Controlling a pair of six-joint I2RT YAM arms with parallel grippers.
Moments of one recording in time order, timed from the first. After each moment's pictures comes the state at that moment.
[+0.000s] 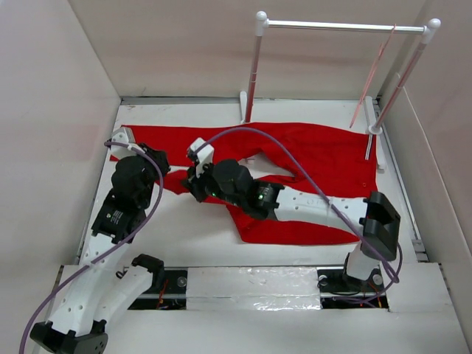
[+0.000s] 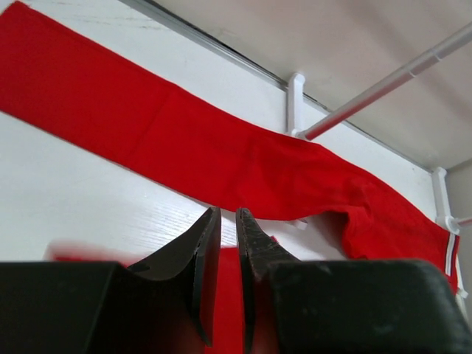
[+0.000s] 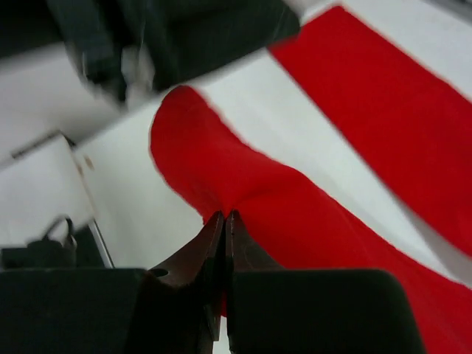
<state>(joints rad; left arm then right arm) -0.35 0.71 0.88 -0.39 -0.35 -0.60 1.21 1.69 1.37 0.11 0.17 0.18</state>
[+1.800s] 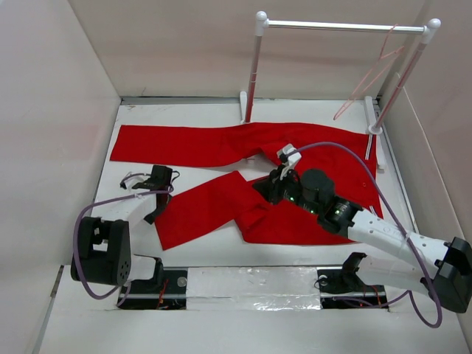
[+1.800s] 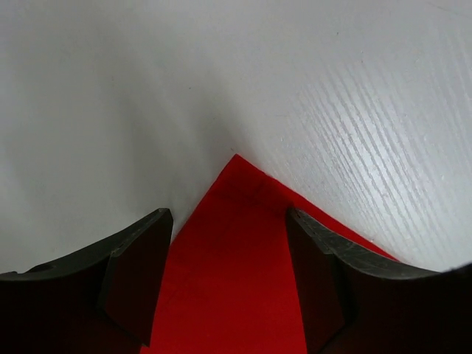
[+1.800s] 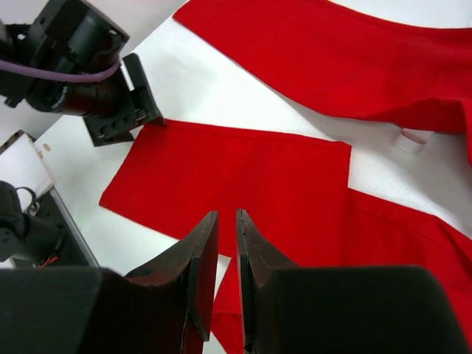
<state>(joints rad) -0.14 1.32 0.61 -0.57 -0.54 -1.10 0.87 1.04 0.70 0.16 -0.02 0.32</state>
